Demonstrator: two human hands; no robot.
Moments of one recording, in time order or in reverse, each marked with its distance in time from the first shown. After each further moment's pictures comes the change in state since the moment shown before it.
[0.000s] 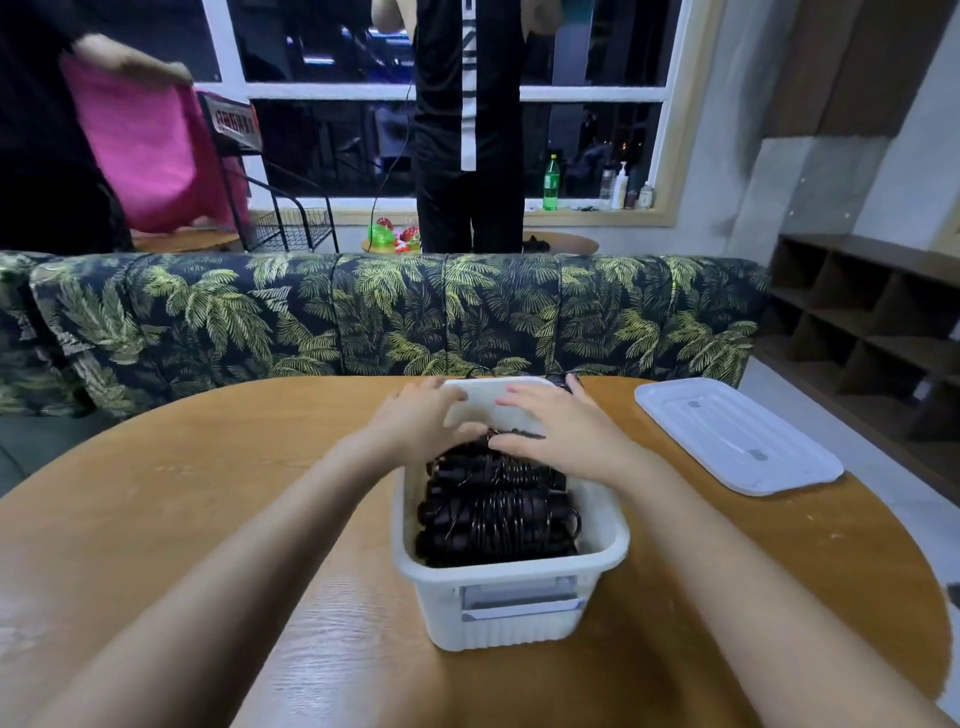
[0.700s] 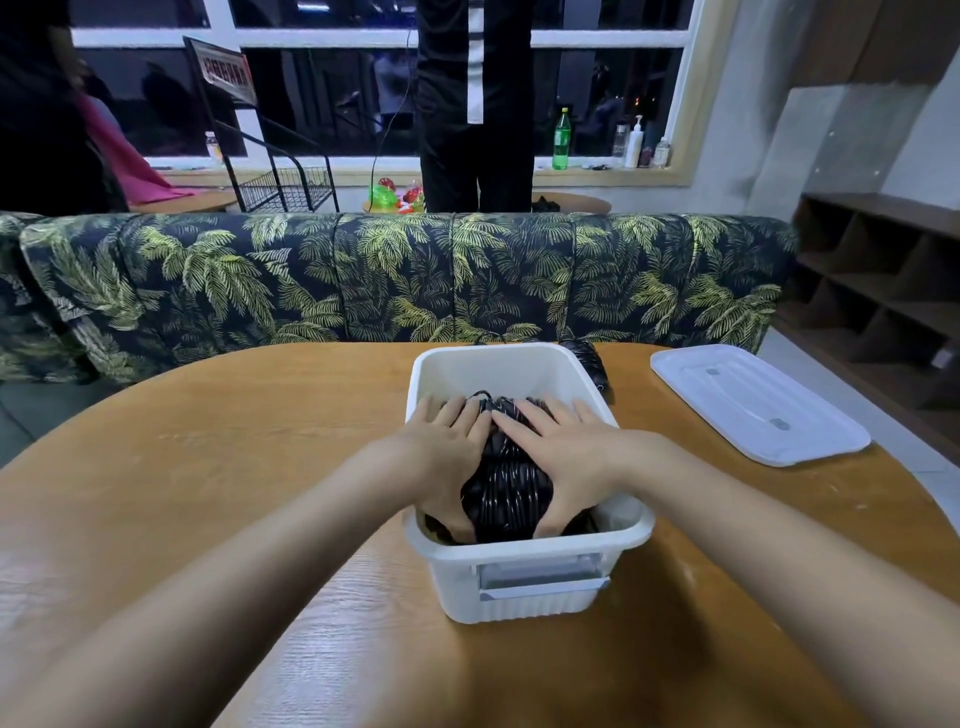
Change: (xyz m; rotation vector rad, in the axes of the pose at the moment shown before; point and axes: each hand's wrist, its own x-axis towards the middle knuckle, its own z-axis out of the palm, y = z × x) left_hand -0.030 0.018 0.029 0.517 -0.378 0.132; right_hand -0.008 -0.009 0.027 -0.412 -0.495 -0.116
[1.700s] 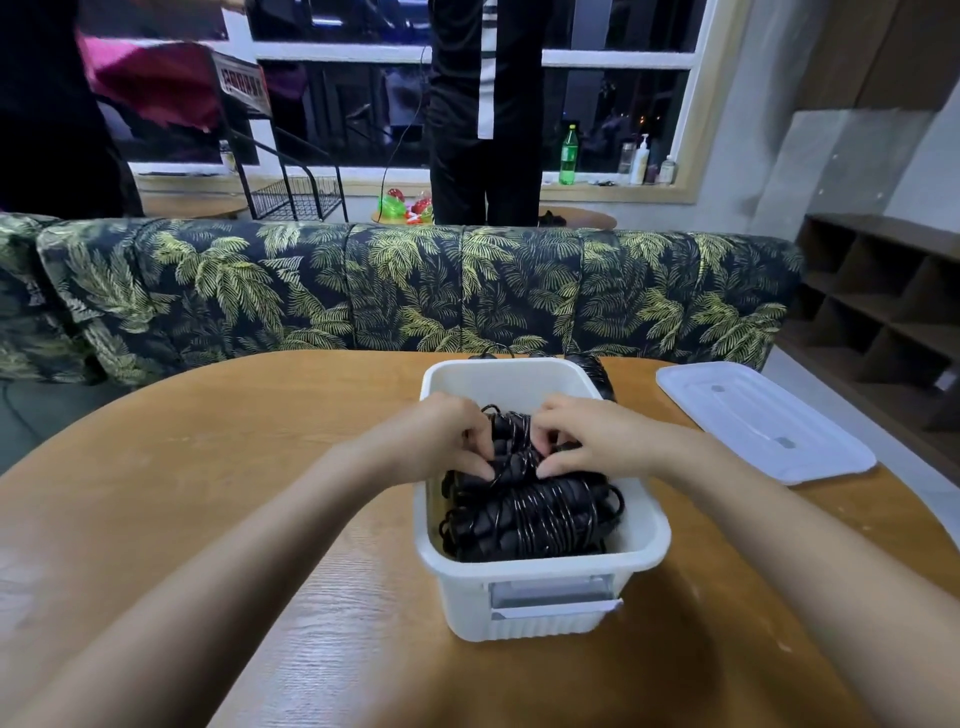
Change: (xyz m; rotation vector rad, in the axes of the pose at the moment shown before) left_hand 0.002 -0.037 0.005 -0.707 0.365 0.124; right_hand -0.009 0.024 -0.018 0.367 0.252 -0.103
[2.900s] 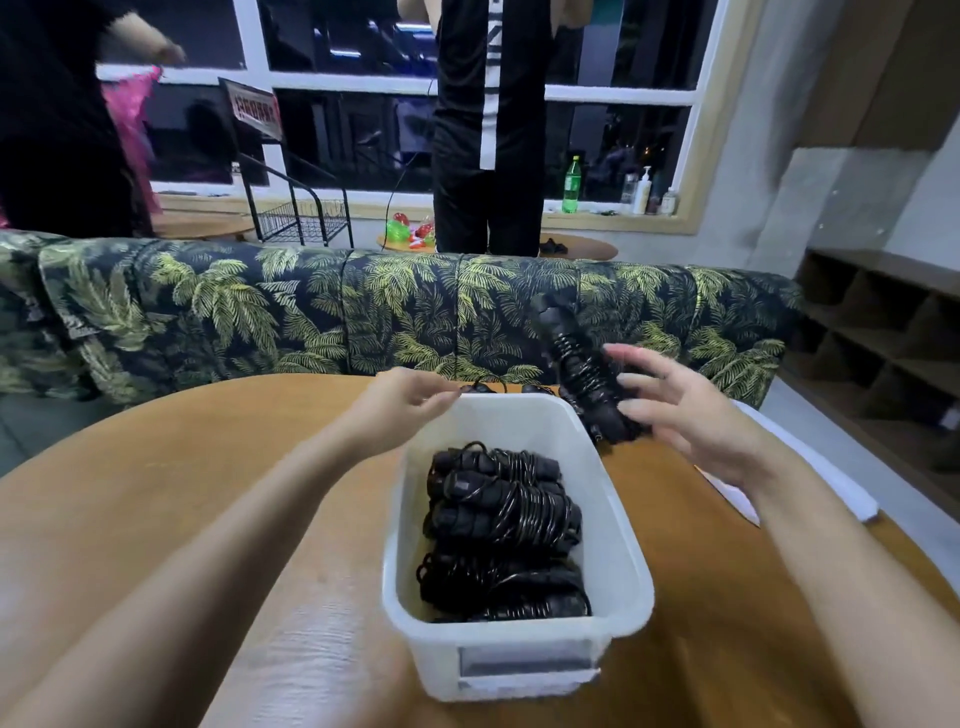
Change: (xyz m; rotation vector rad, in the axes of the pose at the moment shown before) left_hand 0.025 -0.015 -0.033 -0.246 0.313 -0.167; right_hand -0.036 0.066 -0.039 1.207 0.400 0.027
